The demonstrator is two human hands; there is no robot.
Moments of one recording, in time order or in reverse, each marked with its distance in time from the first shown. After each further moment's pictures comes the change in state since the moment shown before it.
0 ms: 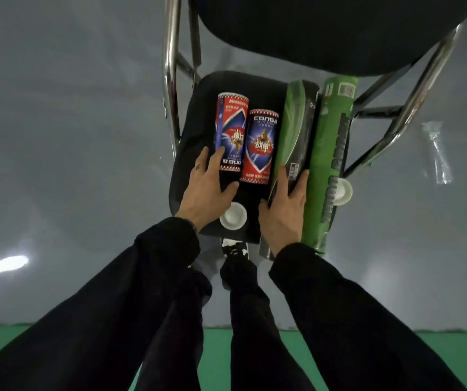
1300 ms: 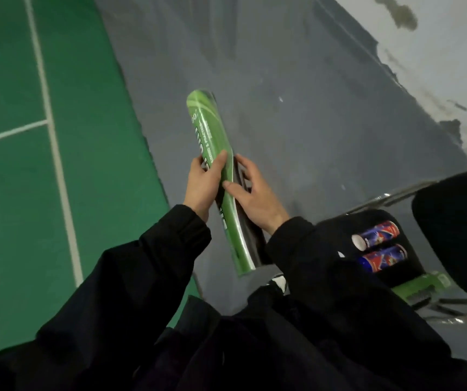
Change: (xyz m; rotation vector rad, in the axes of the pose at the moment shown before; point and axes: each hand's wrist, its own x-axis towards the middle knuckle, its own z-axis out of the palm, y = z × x) left_hand -0.580 -0.034 -0.129 -1.411 1.234 -0.223; right_hand -0.470 -0.247 -0.110 0.090 -1.081 -1.011
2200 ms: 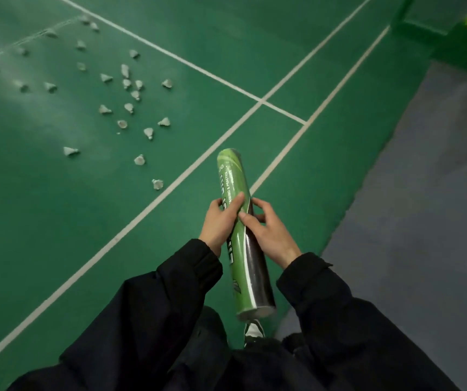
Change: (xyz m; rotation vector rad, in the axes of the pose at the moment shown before) left_hand -0.112 -0.023 -0.493 -0.441 0.871 -0.007; right_hand 0.017 -0.135 0.490 -0.357 -0.943 -0.095
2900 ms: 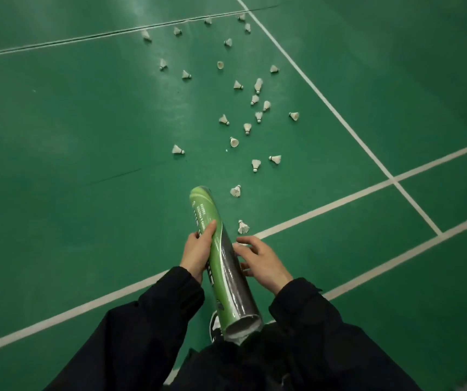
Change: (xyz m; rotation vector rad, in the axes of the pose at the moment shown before) left_hand 0.267 0.124 -0.419 -0.372 0.496 -0.200; right_hand 0.358 -0.218 0.344 -0.237 -0.535 0.084
